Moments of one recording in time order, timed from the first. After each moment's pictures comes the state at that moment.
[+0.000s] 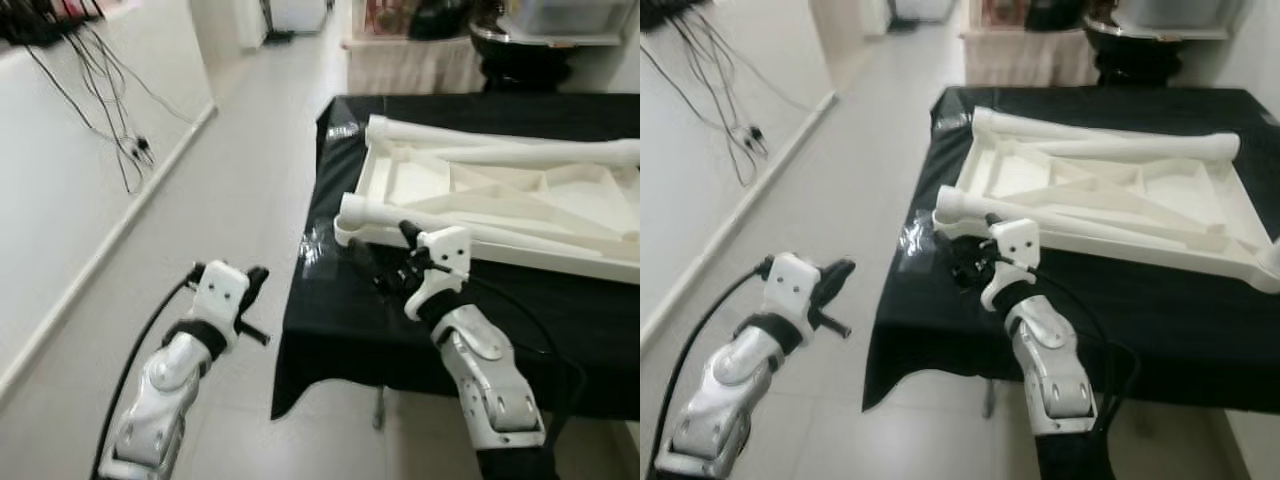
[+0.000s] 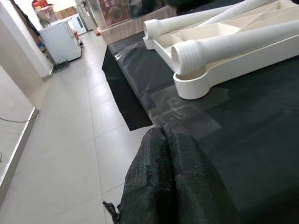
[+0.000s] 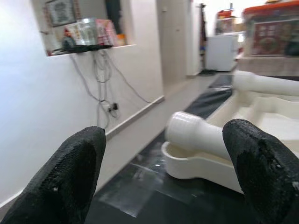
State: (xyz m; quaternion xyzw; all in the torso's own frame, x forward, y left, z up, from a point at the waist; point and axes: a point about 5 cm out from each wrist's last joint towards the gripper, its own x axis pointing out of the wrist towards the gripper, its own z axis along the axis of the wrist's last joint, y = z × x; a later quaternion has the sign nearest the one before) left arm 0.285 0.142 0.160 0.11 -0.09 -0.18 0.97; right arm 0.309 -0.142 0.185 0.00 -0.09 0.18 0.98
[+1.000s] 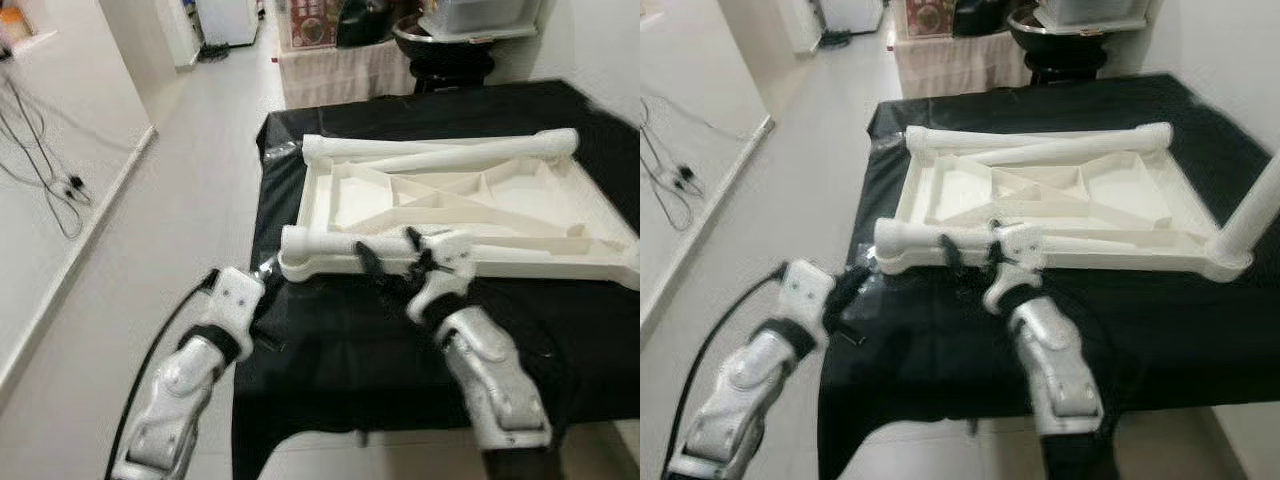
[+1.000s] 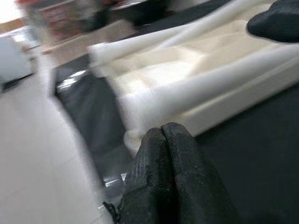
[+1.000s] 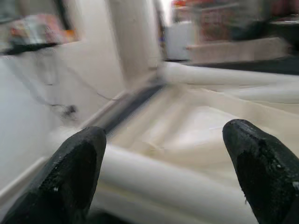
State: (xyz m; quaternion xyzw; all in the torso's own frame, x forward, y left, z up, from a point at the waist) left arm 0.280 0.123 0.162 0.10 -0.10 -0.22 0.97; right arm 0.309 -0.157 0.176 0.02 -0.07 0.15 0.99
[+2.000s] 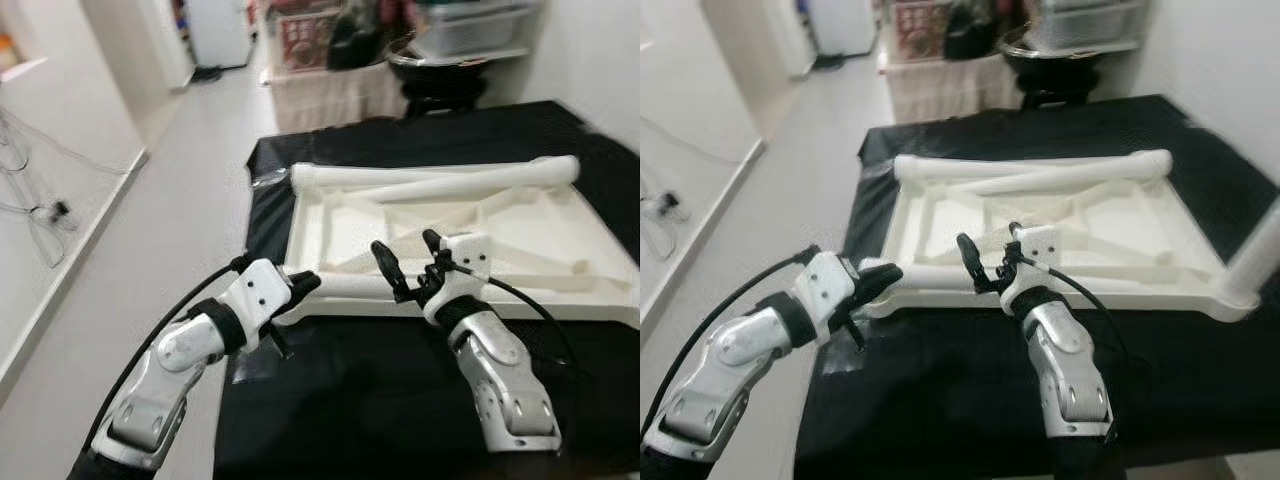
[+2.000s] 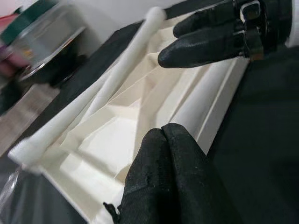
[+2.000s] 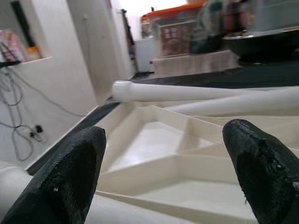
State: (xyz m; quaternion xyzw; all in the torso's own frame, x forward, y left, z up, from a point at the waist) left arm 0.281 0.115 0.205 0.25 -0.14 -0.37 0.88; right arm 0.313 -0.156 0.182 0.02 -0.08 0.15 0.98
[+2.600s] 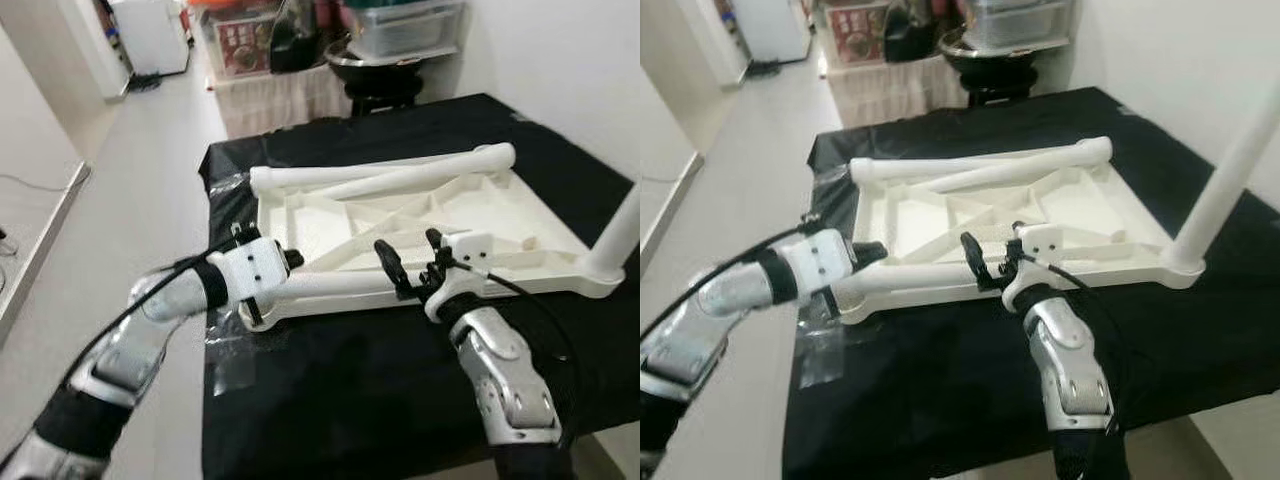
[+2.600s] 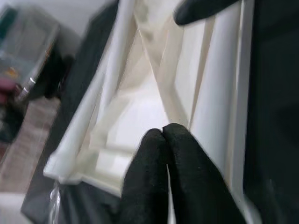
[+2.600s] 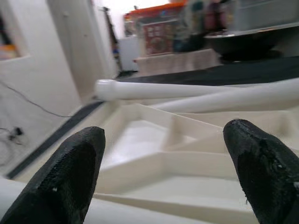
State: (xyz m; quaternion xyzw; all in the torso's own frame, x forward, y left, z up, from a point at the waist) left arm 0.315 0.140 0.236 0.41 -0.11 -0.40 0.81; right arm 0.317 -0.152 0.181 0.02 -0.08 0.15 0.99
